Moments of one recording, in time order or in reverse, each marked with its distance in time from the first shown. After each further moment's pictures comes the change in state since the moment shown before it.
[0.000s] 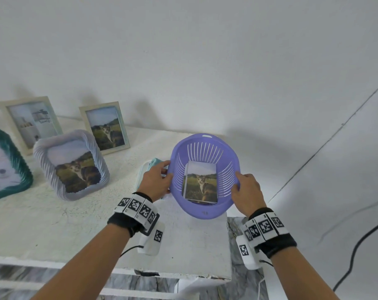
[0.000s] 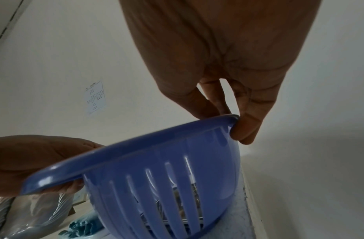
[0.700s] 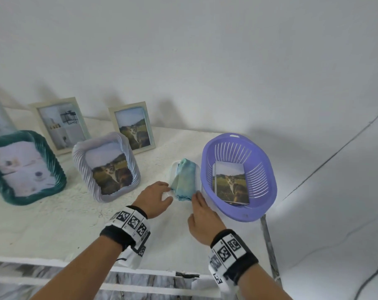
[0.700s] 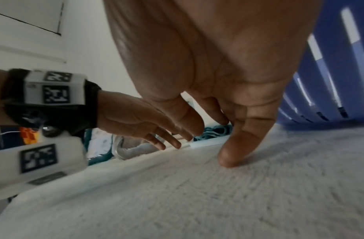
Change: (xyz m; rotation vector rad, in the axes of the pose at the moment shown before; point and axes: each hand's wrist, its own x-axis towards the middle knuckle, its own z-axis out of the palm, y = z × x) left_hand -0.009 -0.082 -0.082 0.574 -0.235 0.140; right_hand -0.052 -0.124 0.129 -0.113 -0.396 -0.229
